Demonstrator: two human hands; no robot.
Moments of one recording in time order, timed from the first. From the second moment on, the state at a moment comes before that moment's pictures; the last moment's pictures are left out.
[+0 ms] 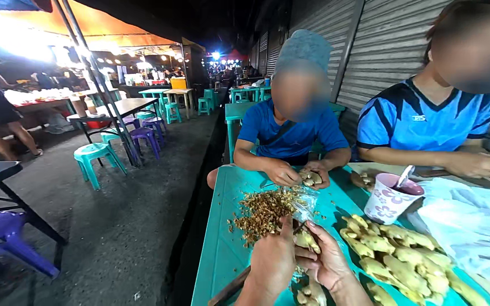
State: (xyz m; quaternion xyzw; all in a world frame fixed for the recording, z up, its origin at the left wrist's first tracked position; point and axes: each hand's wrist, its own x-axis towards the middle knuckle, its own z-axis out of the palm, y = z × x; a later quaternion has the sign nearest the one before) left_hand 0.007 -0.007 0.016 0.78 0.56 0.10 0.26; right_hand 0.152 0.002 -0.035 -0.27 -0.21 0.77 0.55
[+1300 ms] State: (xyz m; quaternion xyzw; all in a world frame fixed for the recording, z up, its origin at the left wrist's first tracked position) left_hand 0.001 -0.006 0.013 0.79 0.46 0.15 0.38; right_hand 0.160 0.000 -0.040 -0.25 -0.24 0.77 0.53
